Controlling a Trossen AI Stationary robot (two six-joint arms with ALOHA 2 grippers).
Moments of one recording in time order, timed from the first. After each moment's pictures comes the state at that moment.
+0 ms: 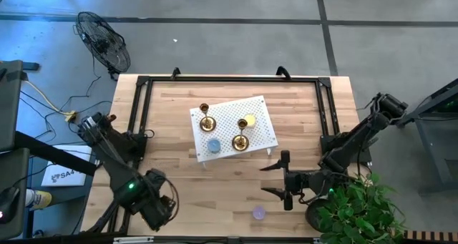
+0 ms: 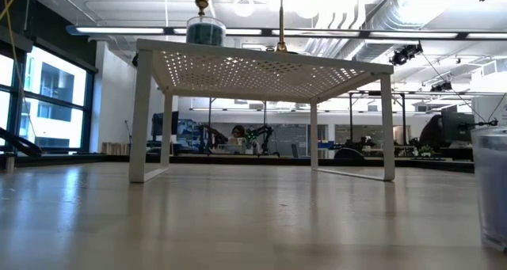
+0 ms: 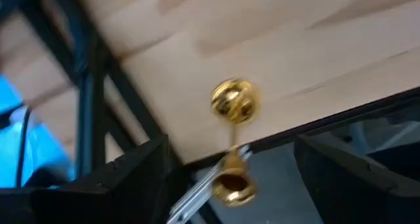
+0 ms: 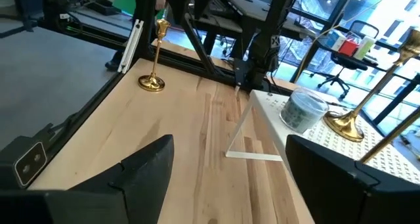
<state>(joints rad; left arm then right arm) -0.85 1.67 1.69 -1.56 0.10 -1.99 0.75 1.31 0.77 0.24 0.74 -0.07</state>
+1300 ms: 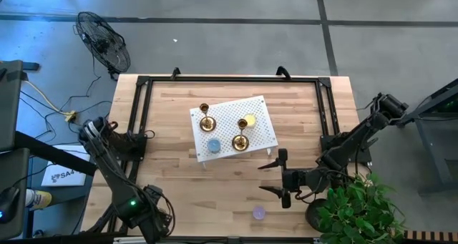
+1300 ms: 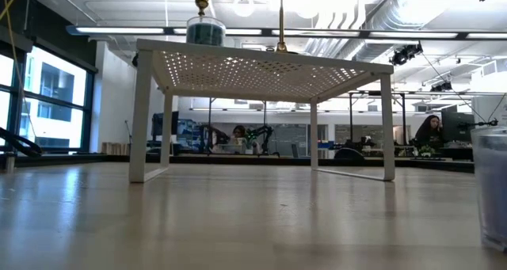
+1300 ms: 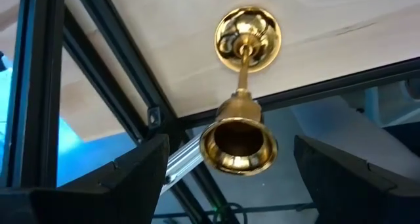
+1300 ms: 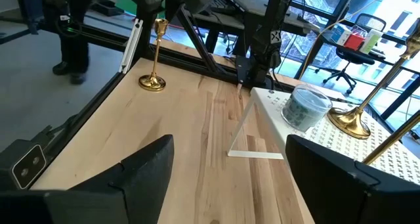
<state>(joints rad) -0.94 1.72 1.57 -1.34 0.28 -2.15 0.71 1.31 0.77 0.24 0.69 -0.05</state>
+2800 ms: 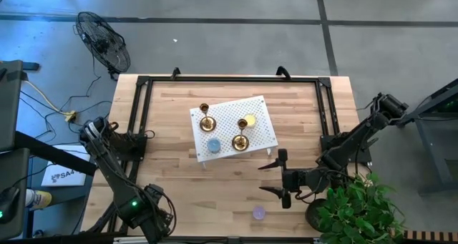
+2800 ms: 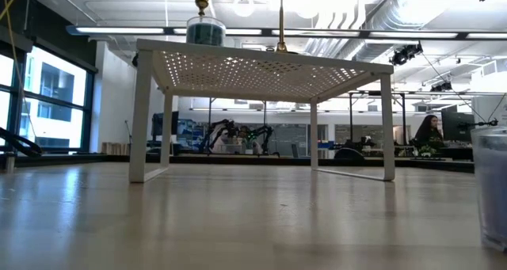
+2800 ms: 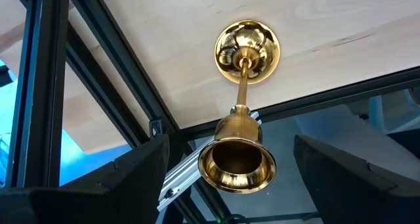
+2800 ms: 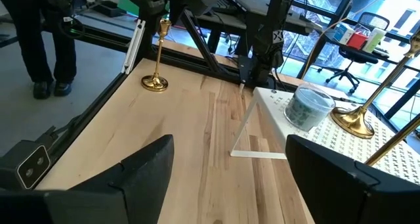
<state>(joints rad) -0.94 1.73 1.57 -1.35 0.26 -2.12 0.71 1.31 0.77 0.24 0.68 -0.04</state>
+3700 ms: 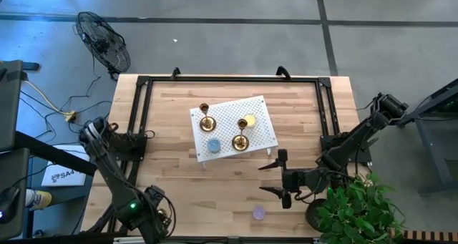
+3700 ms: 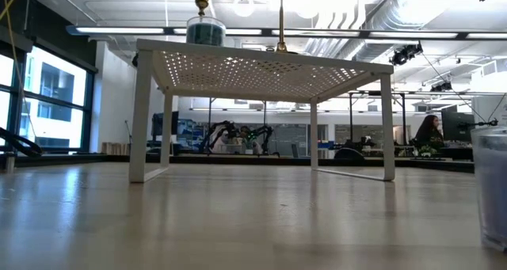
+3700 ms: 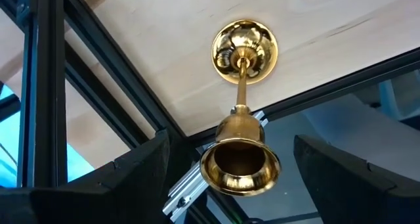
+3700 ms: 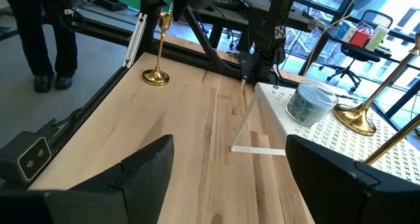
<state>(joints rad) -0.95 1.74 1.57 -1.35 0.23 -2.02 0.71 1.31 0.77 0.22 0.67 -0.04</state>
